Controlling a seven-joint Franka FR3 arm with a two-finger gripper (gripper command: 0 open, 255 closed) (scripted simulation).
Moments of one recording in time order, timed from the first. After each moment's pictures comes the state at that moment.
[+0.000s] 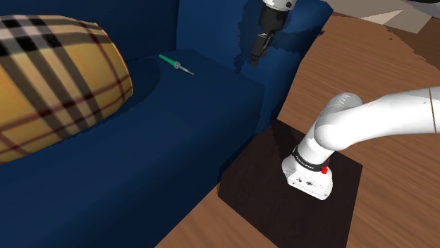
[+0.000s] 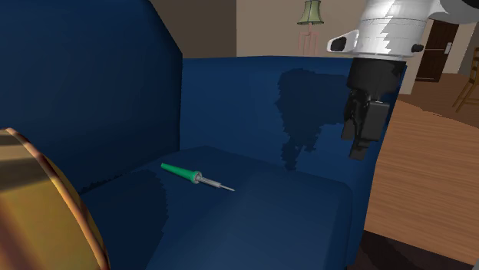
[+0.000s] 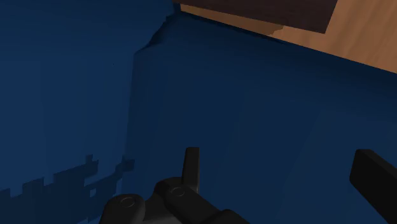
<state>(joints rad) -0.01 -0.82 0.06 -2.42 0.08 1.67 -0.17</state>
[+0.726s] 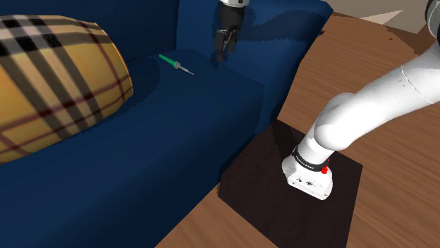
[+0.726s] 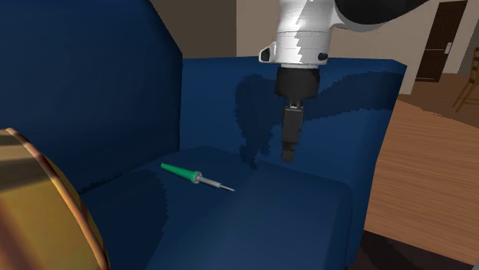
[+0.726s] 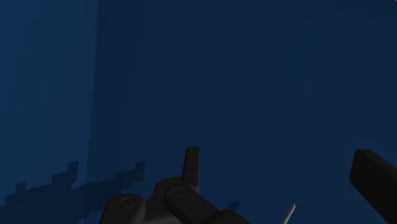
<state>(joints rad) -0.01 -0.42 0.13 -2.15 0.09 1.75 -0.10</state>
